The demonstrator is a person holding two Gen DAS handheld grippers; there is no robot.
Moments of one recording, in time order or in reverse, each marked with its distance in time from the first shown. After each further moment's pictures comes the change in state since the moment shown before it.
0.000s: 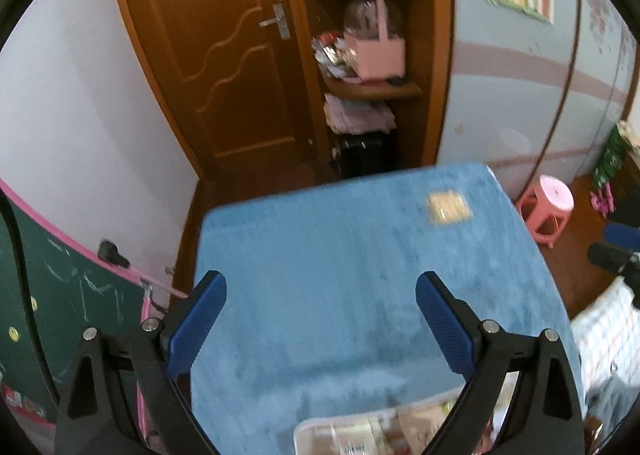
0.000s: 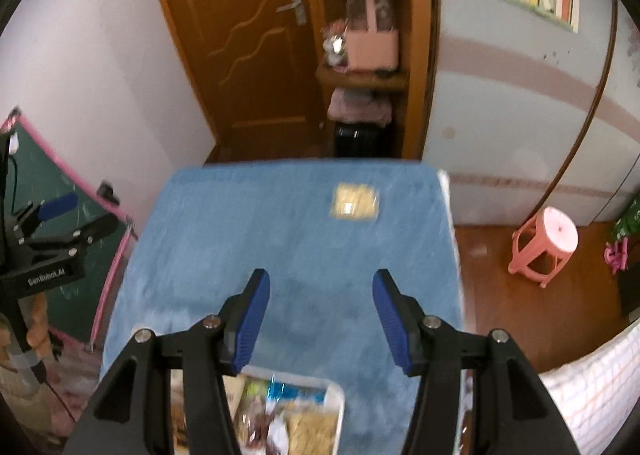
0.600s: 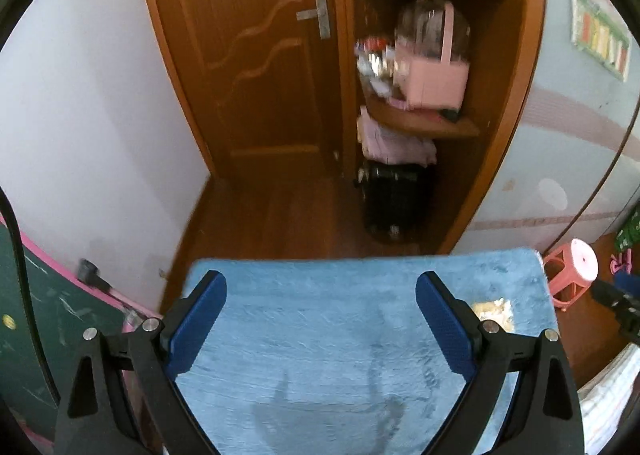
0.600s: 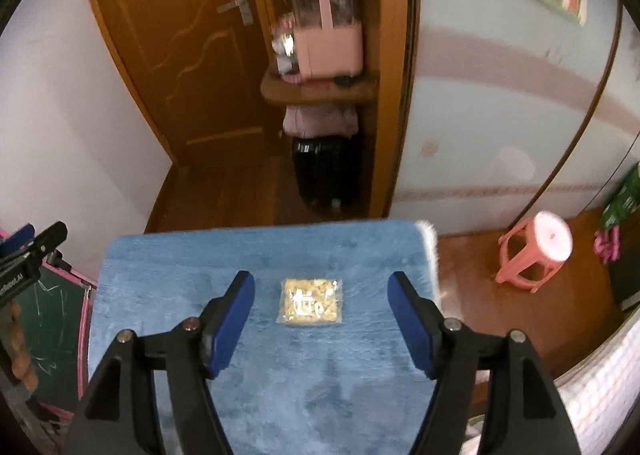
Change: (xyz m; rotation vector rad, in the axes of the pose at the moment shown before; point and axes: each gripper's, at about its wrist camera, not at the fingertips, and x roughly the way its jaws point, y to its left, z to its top) left arm 0.157 0.018 0.118 -0.160 0.056 0.039; right arm 0.152 -0.059 0.131 0.109 0.079 -0.087
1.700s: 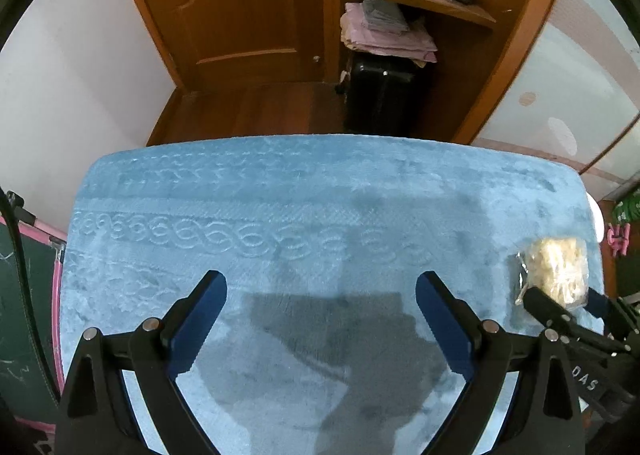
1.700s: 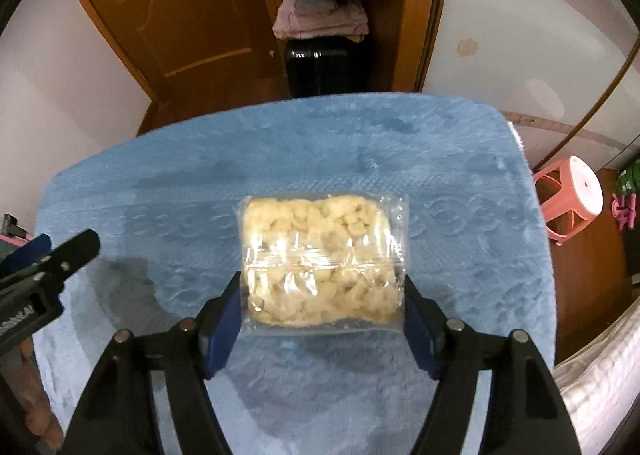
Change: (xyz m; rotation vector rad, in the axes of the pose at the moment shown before) left arm 0.152 -0.055 -0.089 -0.016 0.270 -0.060; right arm 0.163 0.017 -0.088 0.000 0.196 -0.028
